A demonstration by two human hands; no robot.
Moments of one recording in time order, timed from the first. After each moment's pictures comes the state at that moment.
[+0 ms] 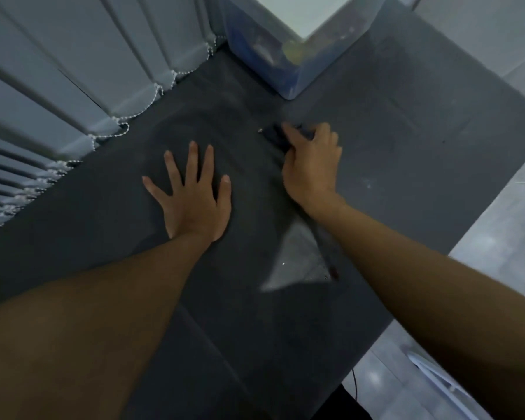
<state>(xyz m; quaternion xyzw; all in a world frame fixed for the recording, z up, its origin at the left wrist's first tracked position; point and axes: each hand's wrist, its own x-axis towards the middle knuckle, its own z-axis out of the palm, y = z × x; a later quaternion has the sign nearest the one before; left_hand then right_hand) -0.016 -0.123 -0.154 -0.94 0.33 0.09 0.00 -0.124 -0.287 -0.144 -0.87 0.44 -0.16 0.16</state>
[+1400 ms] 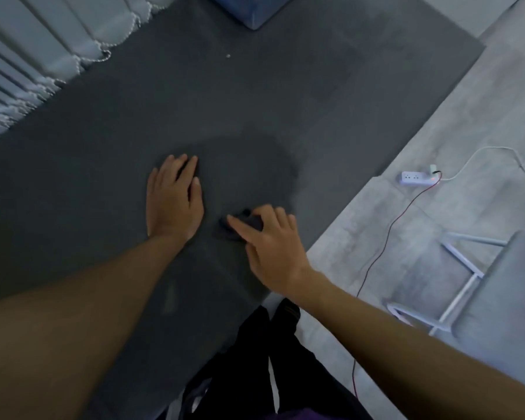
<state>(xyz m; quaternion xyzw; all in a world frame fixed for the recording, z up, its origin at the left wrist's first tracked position) -0.133 0.009 -0.148 -0.90 0.41 0.06 -0.16 -0.334 -0.067 -0.141 -0.95 0.24 -0.10 0.19</state>
